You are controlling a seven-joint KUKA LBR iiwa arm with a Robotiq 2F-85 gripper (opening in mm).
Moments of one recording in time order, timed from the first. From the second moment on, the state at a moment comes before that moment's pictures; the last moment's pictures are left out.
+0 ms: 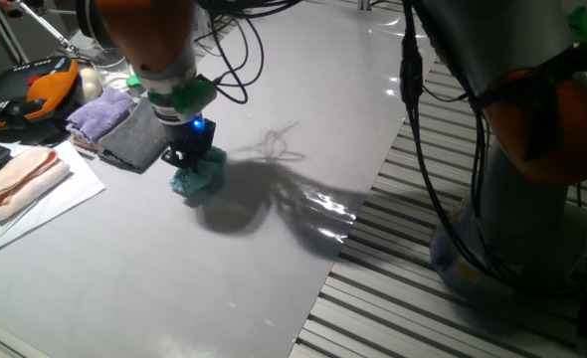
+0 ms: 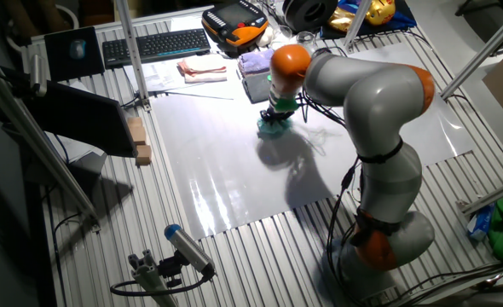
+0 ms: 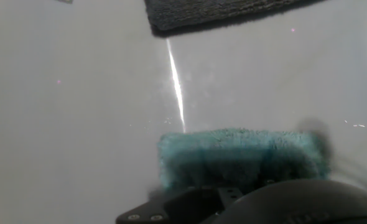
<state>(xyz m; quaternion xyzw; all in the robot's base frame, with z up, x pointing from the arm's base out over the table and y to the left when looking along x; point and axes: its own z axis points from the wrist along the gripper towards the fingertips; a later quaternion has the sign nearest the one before) 0.593 0.072 0.051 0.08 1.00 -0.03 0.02</state>
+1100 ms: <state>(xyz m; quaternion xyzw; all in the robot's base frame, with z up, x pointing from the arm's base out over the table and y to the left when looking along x) 0.598 0.025 0.043 0.01 1.00 -0.01 0.05</state>
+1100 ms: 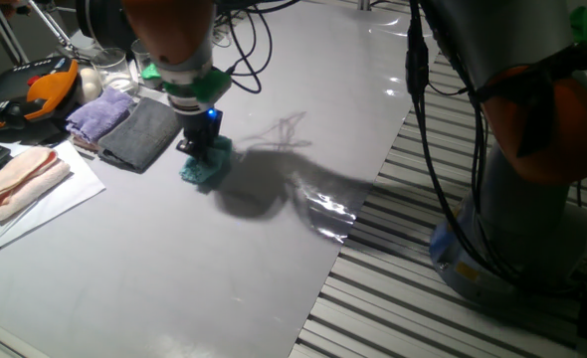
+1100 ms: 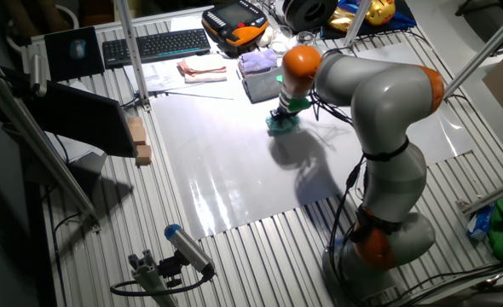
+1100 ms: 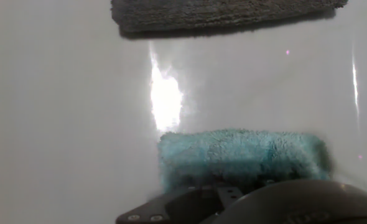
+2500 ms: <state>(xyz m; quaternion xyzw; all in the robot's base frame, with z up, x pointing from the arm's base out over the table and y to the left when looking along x) 0.608 -0.008 0.038 -0.01 1.00 -0.03 0.07</state>
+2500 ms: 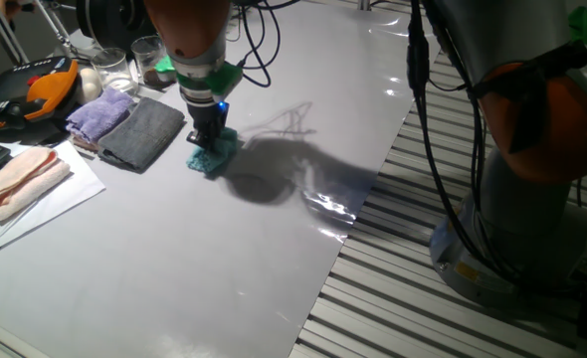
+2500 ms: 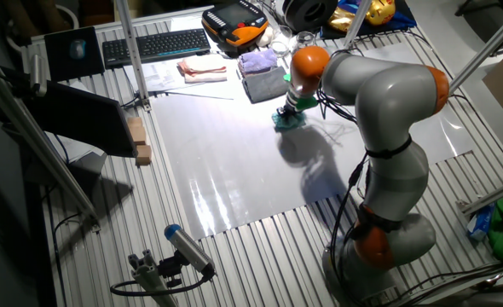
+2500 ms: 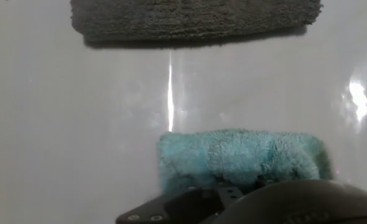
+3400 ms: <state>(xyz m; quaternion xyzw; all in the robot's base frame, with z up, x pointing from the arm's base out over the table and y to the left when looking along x) 0.582 -0.029 0.040 -0.02 1.00 -0.03 0.05</state>
